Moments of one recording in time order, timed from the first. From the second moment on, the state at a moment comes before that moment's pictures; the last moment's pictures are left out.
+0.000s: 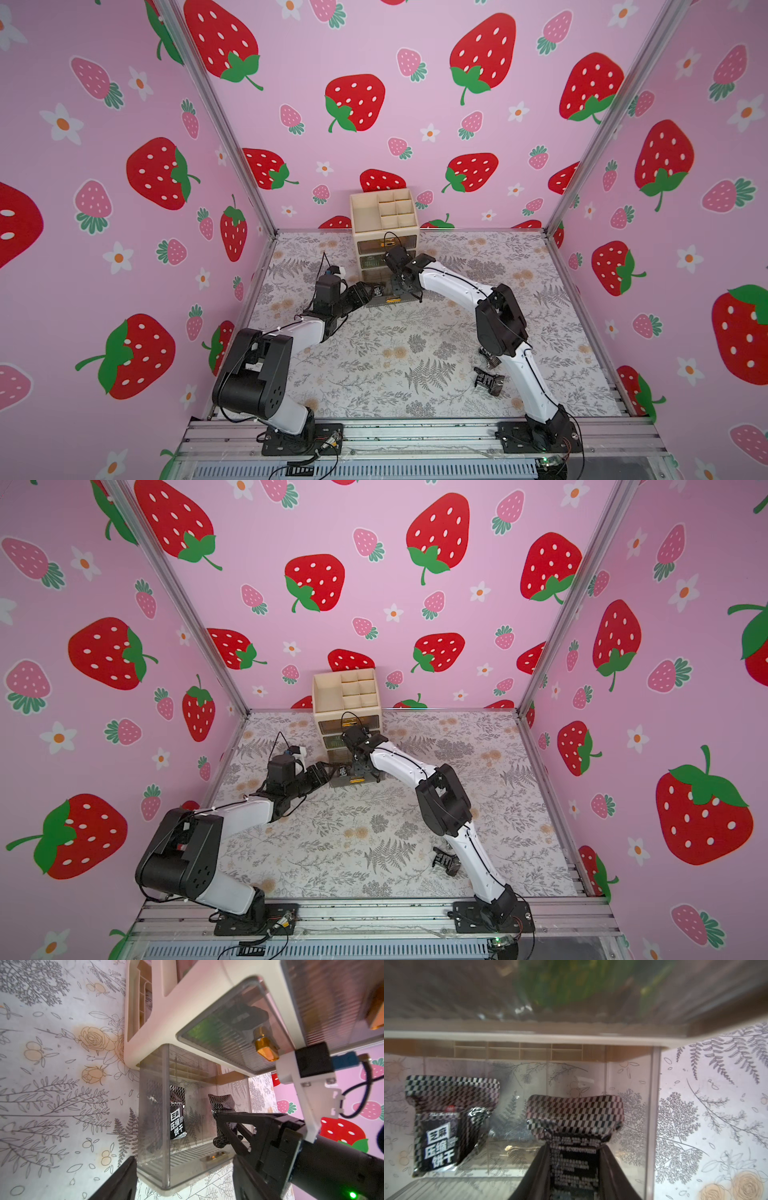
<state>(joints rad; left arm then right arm) -0.21 1.55 0.67 0.32 0.31 -0.71 0.79 2.37 2.08 -0.89 0.36 0.51</state>
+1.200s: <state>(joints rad) -0.29 1.30 0.68 0.15 0.22 -0.67 0.81 2.02 1.75 -0.71 0.20 0.47</state>
